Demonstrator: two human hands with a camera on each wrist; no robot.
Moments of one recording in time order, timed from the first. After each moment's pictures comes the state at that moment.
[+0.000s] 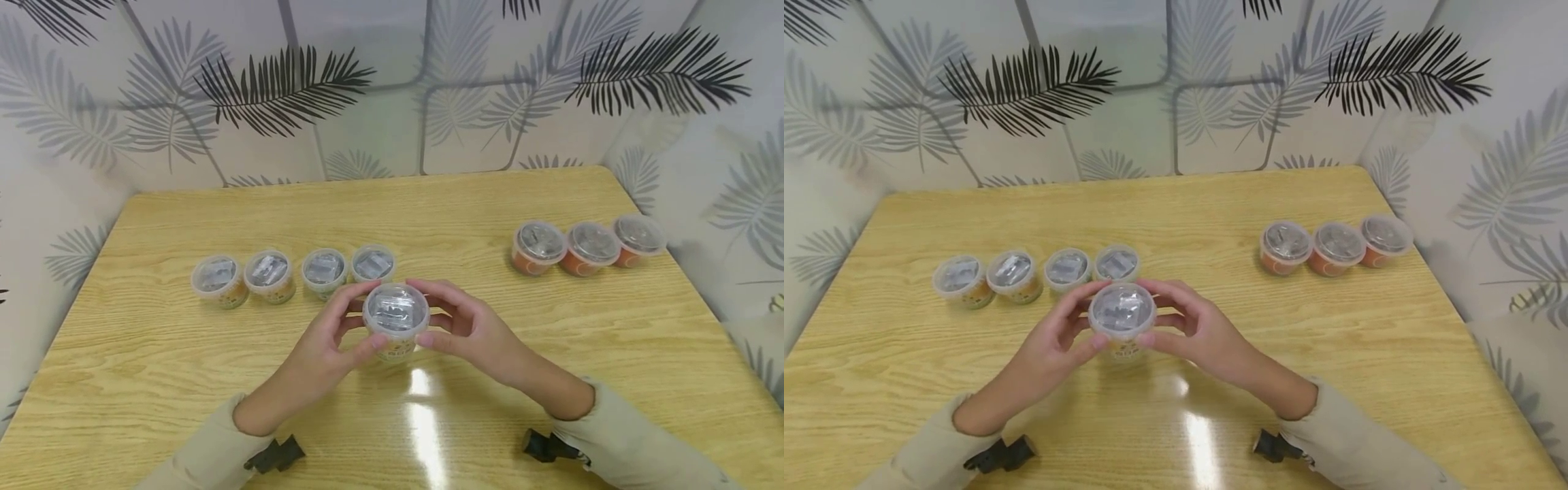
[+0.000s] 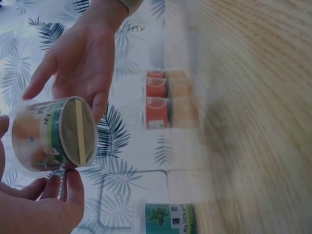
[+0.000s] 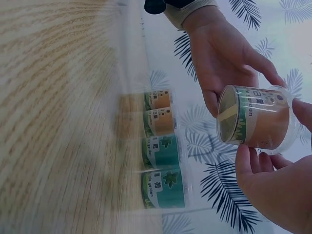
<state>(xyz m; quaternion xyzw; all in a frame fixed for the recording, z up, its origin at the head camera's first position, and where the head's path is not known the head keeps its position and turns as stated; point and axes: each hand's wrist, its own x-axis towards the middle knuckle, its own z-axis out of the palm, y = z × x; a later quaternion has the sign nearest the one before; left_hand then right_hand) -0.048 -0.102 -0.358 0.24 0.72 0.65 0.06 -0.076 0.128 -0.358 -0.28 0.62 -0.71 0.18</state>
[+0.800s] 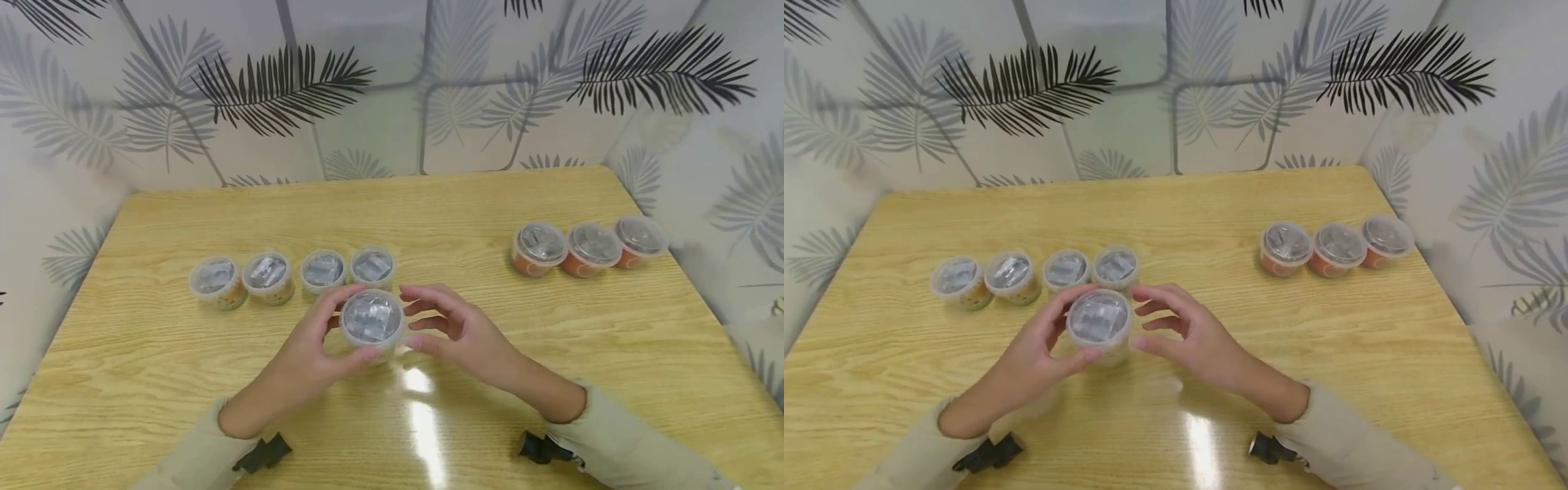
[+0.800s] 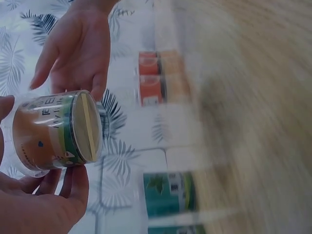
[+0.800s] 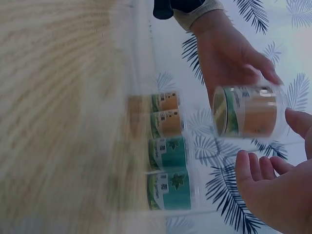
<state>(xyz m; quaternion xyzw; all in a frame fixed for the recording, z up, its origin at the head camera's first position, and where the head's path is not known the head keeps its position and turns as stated) -0.050 -0.122 -0.357 0.22 0.80 0.56 0.04 -0.079 0.122 -0.364 -0.31 0.65 -0.68 0.14</state>
